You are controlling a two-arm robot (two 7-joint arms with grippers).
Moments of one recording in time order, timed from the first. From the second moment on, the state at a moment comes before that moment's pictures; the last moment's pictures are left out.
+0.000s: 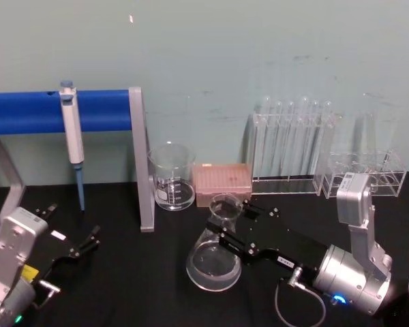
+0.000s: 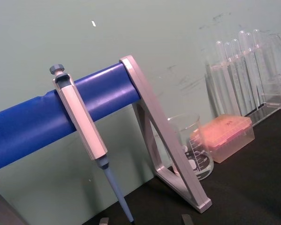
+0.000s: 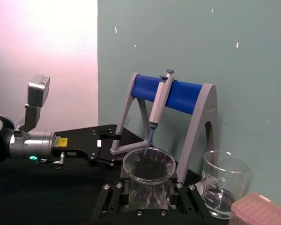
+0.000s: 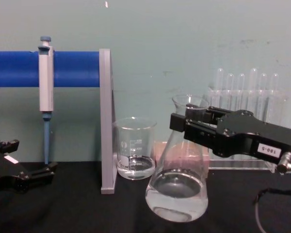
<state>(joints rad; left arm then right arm) -0.20 0.60 0.45 -1.41 -0.25 -0.12 0.03 0.29 0.43 -0.46 -1.46 0.50 -0.16 0.64</state>
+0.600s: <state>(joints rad) -0.20 0.60 0.45 -1.41 -0.25 -0.12 0.03 0.32 0.42 -0.47 -1.38 0.49 -0.17 0.63</state>
